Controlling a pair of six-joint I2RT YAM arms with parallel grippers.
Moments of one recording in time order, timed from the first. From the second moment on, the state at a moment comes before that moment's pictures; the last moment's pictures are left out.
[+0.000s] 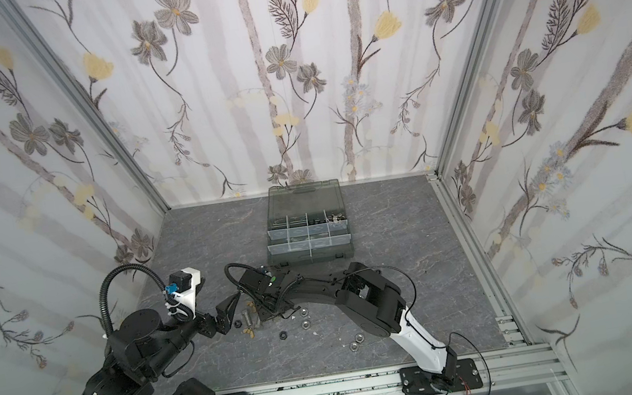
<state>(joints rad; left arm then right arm) -0.63 0.44 0.80 -0.65 -0.08 -0.09 1.10 2.20 1.66 -0.66 0.07 0.73</state>
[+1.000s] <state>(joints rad) -0.63 0.46 0.78 -0.64 -0.10 -0.09 0.64 2.35 2.22 -0.67 0.29 0.24</state>
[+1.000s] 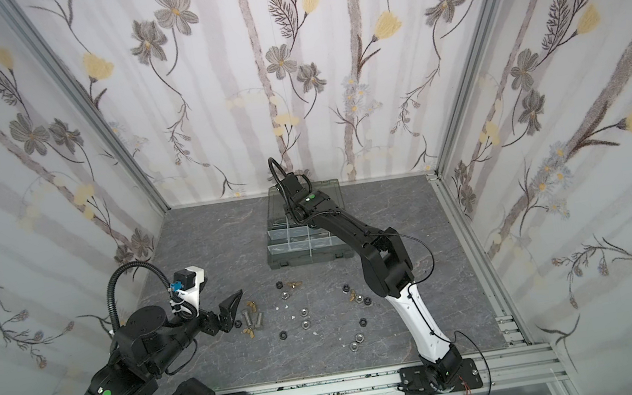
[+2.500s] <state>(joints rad) -0.63 0.46 0.76 -0.63 -0.10 -0.09 0.62 2.52 2.23 -0.47 0.19 0.22</state>
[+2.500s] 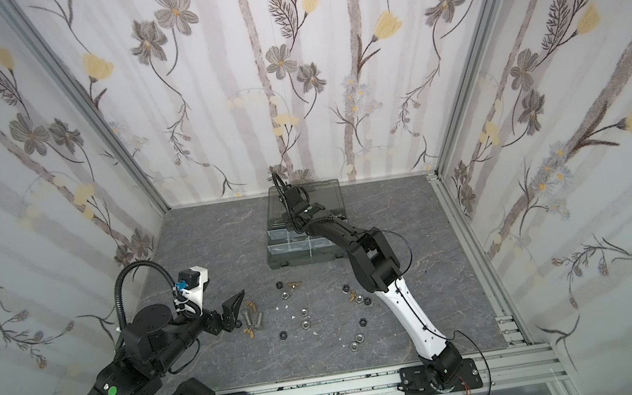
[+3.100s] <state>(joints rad) -0.63 0.43 0.77 -0.63 -0.12 -0.11 0.85 2.31 2.05 -0.58 0.06 0.26</state>
